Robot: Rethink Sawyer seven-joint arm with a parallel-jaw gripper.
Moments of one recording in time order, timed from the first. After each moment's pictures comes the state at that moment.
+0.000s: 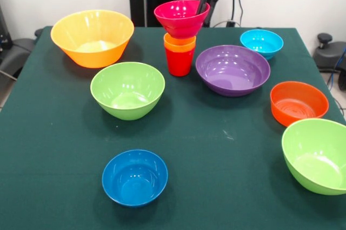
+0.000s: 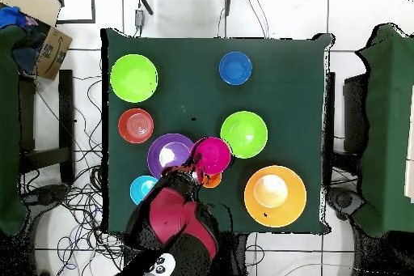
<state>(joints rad) 0.35 -0.63 -0.53 1.95 -0.25 -0.18 1.86</state>
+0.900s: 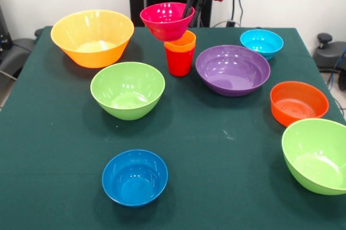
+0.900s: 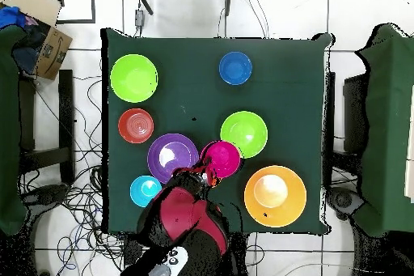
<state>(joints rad) 0.31 -0.60 -0.53 1.95 -0.25 -0.18 1.86</state>
